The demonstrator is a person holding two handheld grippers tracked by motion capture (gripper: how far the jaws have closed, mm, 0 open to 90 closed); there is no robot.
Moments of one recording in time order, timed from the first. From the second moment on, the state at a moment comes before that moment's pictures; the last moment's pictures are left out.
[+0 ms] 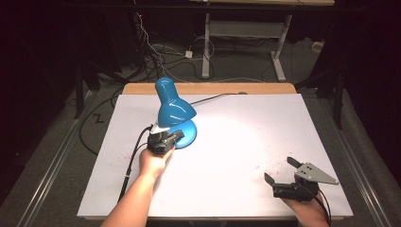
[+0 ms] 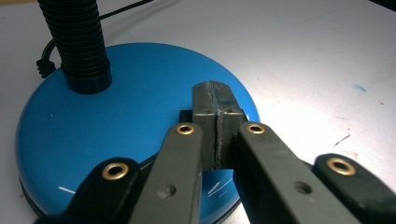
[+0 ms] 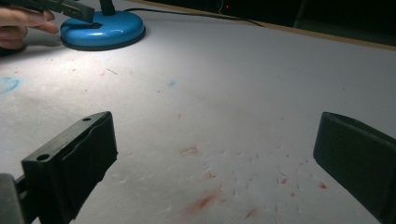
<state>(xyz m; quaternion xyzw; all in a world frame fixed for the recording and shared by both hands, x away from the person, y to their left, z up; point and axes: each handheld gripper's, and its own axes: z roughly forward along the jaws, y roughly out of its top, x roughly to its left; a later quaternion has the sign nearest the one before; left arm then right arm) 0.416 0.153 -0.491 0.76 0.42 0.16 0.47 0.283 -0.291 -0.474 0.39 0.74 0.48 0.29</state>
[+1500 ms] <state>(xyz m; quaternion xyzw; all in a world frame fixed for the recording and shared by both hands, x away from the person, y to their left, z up) 0.422 0.154 -0.493 0.75 0.44 0.15 0.47 0.282 -0.289 -0.474 0.38 0.74 0.48 0.29</state>
